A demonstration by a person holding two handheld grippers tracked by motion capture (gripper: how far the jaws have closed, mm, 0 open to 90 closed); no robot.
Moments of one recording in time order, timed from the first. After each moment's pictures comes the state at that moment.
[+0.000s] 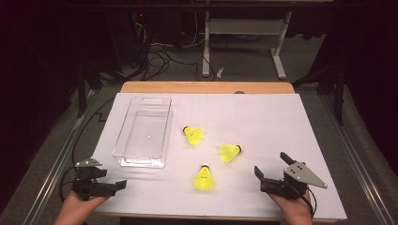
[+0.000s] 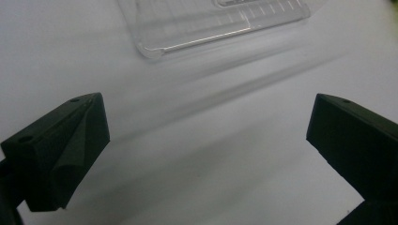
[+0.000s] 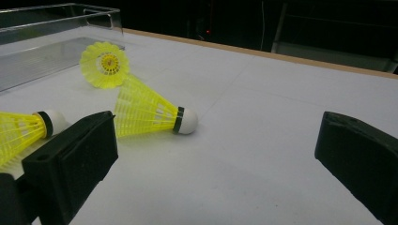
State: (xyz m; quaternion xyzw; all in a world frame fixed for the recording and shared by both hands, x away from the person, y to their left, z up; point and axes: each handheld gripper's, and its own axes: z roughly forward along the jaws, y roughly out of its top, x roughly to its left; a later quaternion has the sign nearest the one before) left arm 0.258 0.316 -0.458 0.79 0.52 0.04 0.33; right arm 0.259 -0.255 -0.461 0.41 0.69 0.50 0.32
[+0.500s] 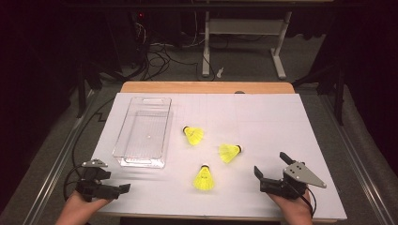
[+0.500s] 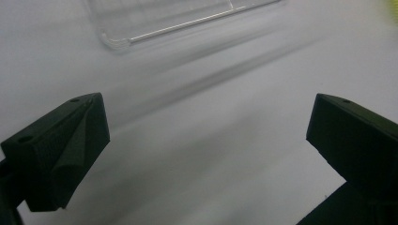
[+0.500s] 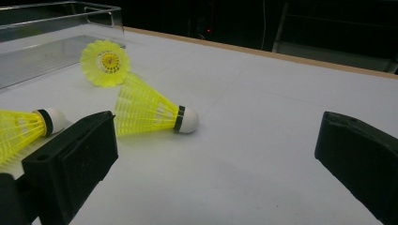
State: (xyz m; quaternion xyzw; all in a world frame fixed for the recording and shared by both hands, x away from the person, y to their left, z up) left arm 0.257 0.301 -0.453 0.81 0.50 0.02 0.31; right arm 0.260 -0.255 -0.461 0.41 0.70 0.50 0.32
